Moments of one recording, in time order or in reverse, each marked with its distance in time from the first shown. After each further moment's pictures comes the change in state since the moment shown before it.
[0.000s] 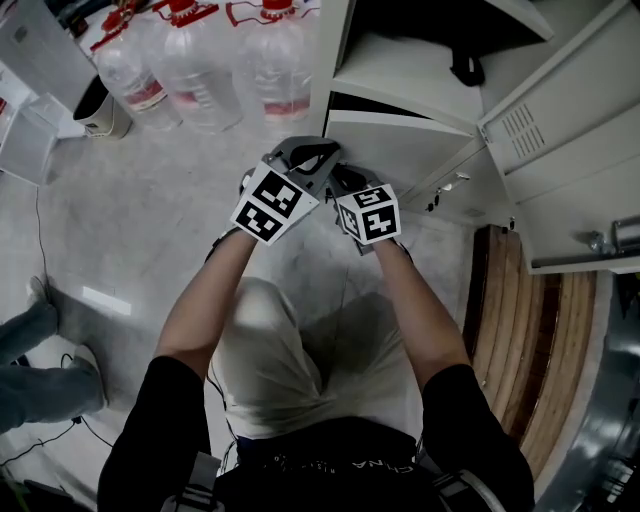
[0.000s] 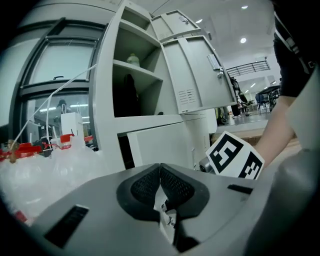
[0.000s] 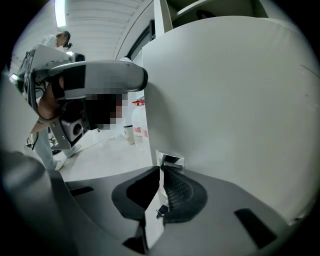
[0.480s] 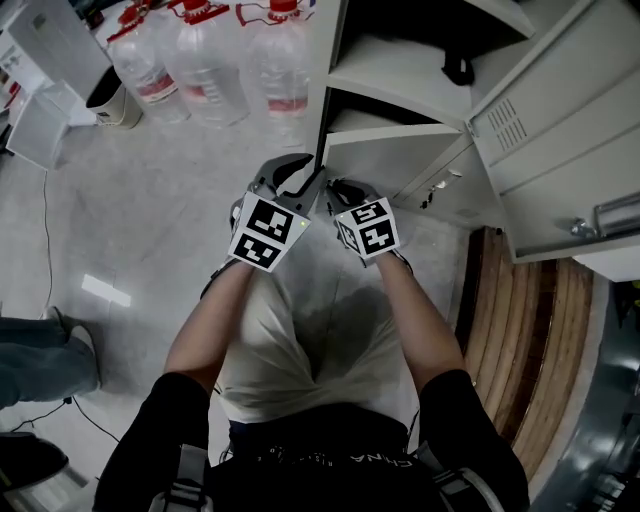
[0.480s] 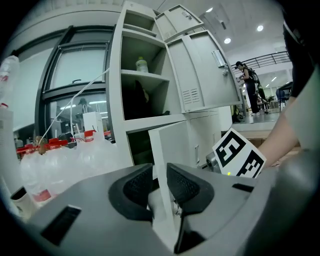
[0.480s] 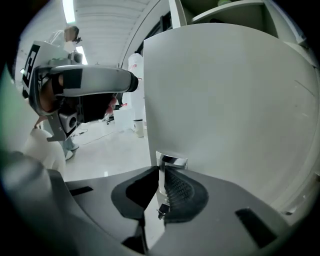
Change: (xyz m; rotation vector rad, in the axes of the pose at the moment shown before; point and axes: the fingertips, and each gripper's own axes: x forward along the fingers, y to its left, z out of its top) left arm -0.049 -0.033 -0.003 -0.072 0.081 0.203; right arm -0.046 0.027 -0.027 -0.083 0.055 0.066
